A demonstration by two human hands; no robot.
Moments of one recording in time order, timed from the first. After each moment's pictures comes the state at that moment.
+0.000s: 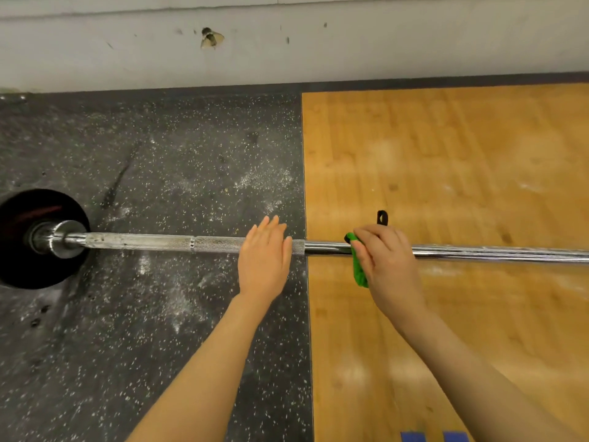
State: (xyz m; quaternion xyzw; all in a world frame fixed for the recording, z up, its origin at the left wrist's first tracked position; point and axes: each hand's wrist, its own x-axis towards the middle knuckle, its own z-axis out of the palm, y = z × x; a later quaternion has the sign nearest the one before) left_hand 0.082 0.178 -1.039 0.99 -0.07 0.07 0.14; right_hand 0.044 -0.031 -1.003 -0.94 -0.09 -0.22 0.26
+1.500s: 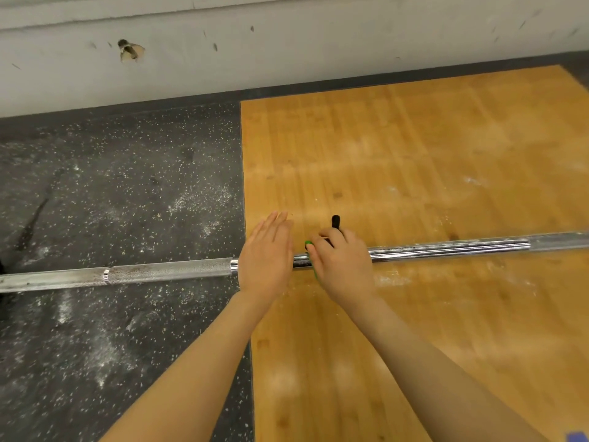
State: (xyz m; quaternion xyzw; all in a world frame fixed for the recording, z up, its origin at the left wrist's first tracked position) left_hand 0.127 0.055 -1.050 0.97 -0.17 0.10 0.14; right_hand 0.098 -0.094 -1.060 -0.97 -0.08 -0.22 0.11
